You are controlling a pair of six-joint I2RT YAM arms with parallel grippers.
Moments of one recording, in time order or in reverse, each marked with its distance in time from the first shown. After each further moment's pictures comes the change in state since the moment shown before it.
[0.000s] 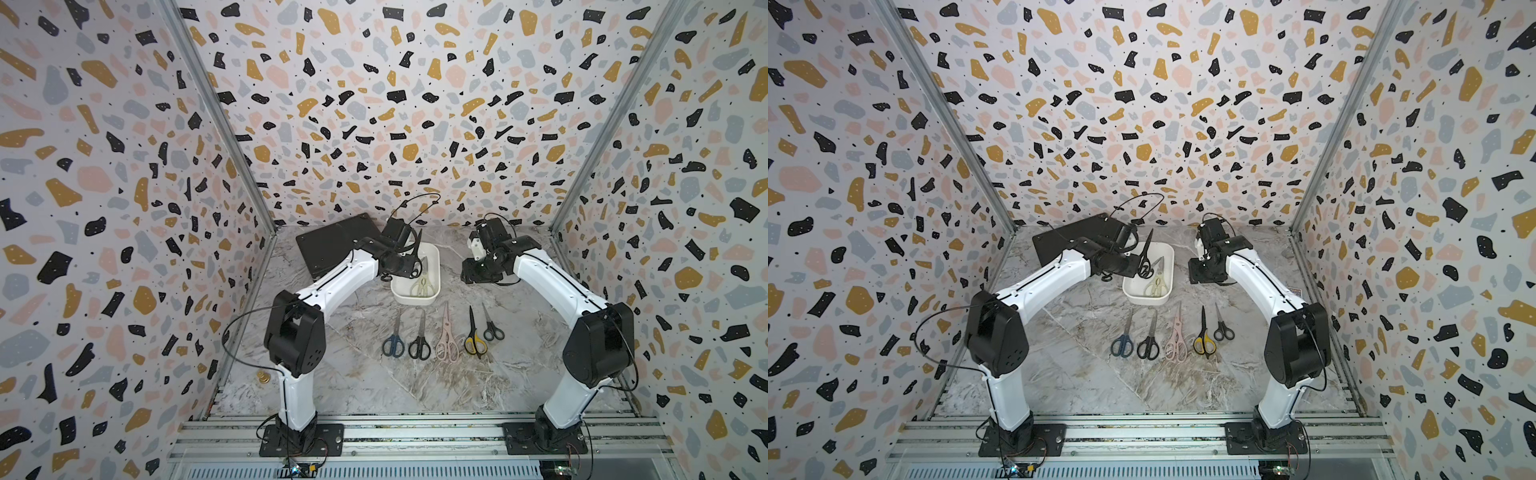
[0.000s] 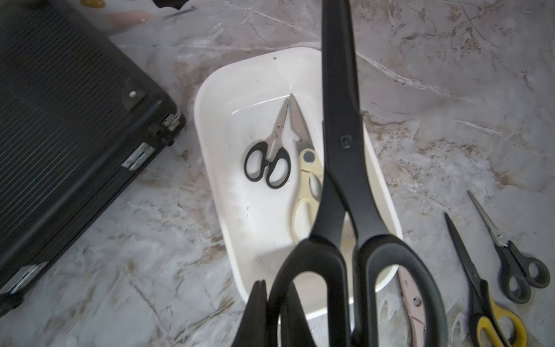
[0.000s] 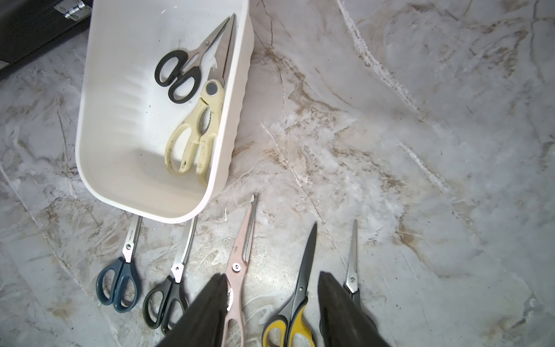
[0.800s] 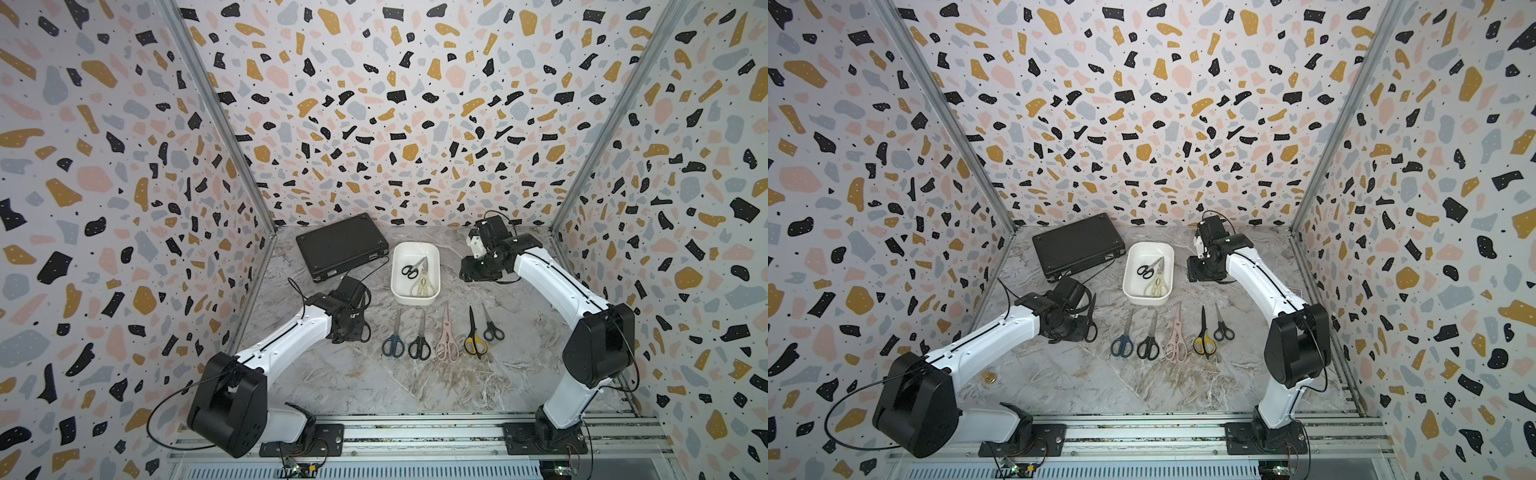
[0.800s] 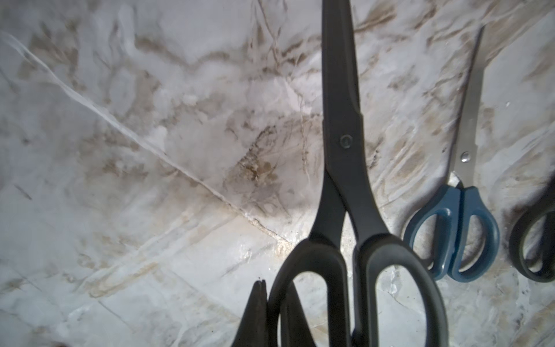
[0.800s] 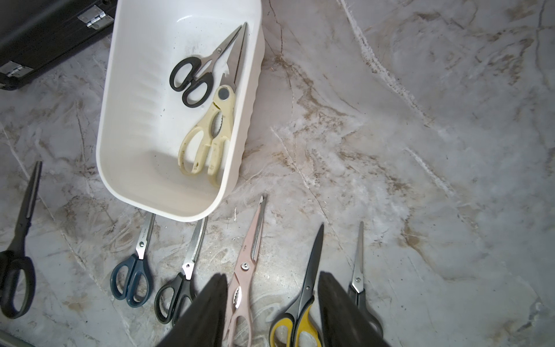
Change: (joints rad) left arm 0.095 -0.458 -0.722 -0.098 -0.043 -0.142; right arm 0.005 -0.001 0.029 -0.016 -0.021 0.005
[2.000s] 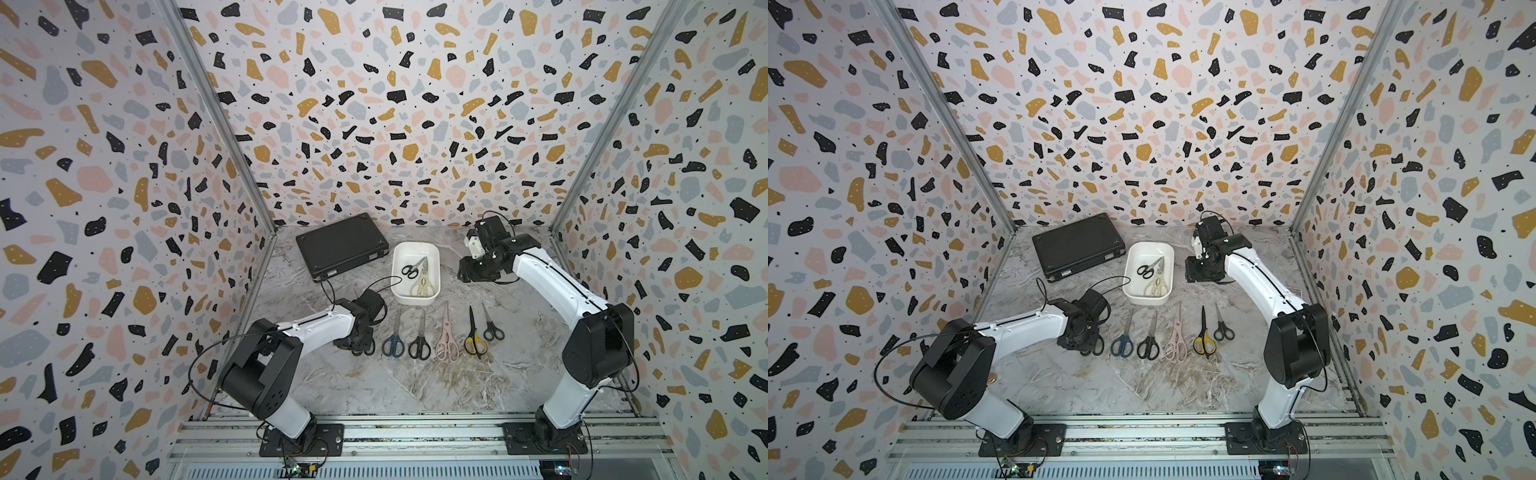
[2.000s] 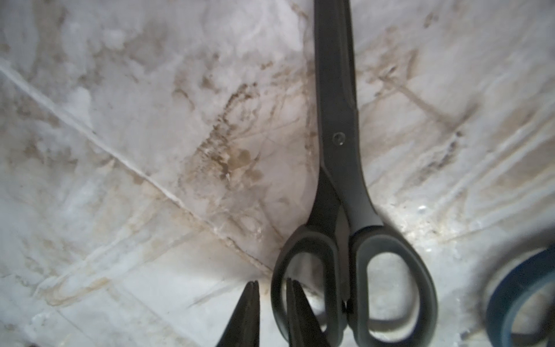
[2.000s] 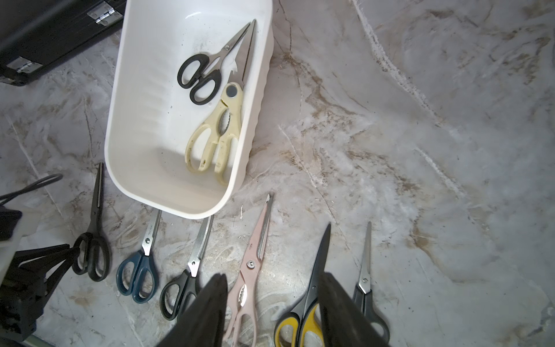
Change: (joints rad) left arm -0.106 0.197 -0.029 0.071 -0.122 -0.087; right arm 0.011 0.001 0.000 0.001 -0.011 0.003
